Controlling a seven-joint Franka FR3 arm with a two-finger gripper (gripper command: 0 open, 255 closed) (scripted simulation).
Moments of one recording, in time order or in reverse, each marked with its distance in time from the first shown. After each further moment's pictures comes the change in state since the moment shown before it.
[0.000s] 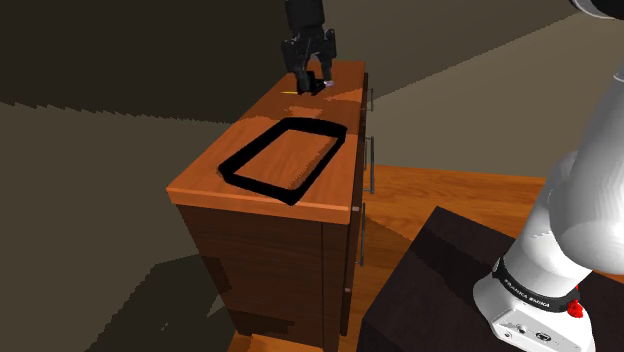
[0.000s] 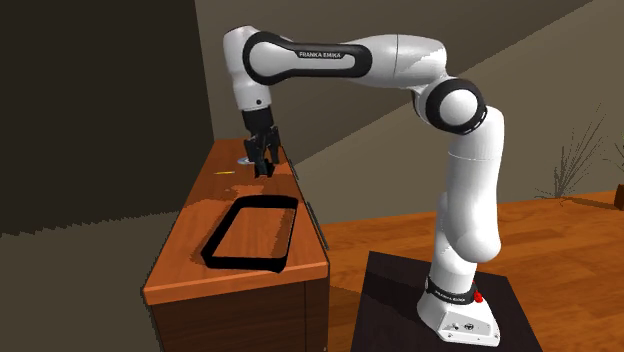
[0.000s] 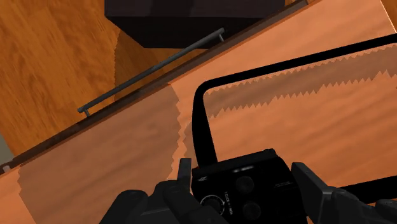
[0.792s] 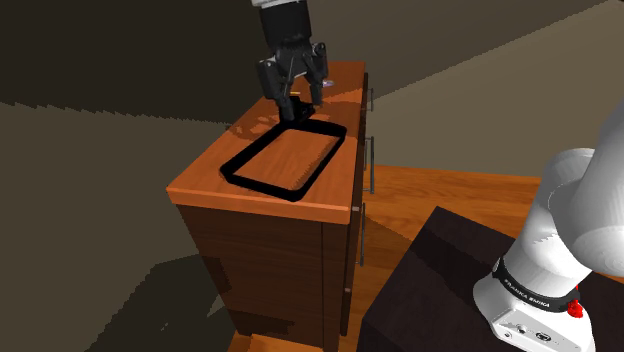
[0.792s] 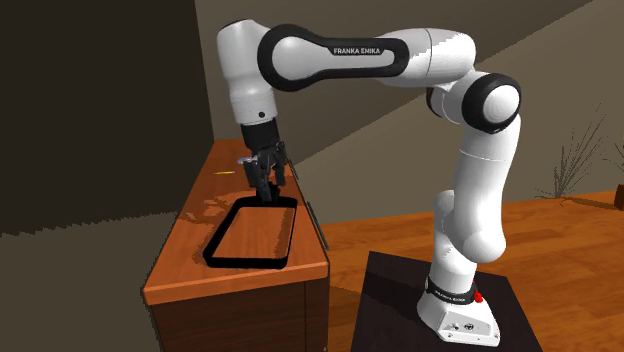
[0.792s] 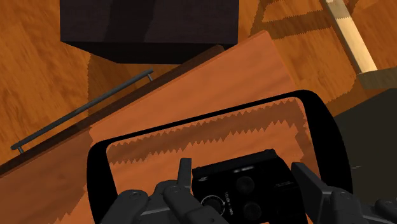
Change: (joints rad) arm 0.121 -0.127 0.120 -0.174 0.052 0.044 0.245
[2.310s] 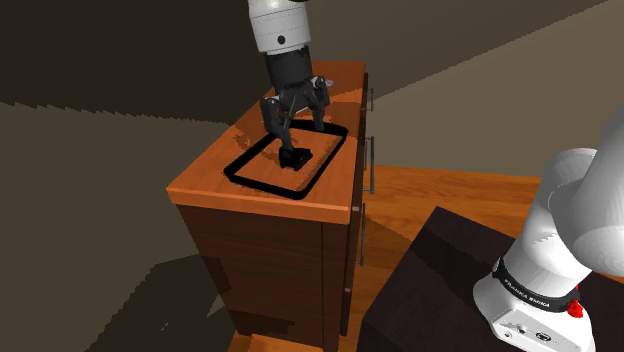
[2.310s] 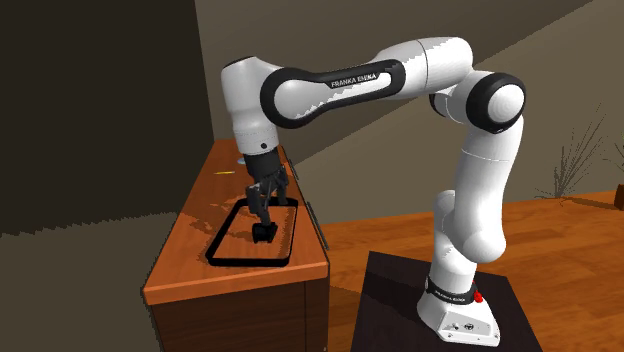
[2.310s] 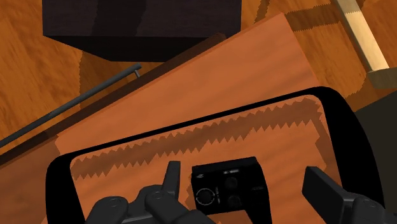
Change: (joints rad) arm 0.002 -0.023 0.001 -0.185 0.005 0.162 0.000
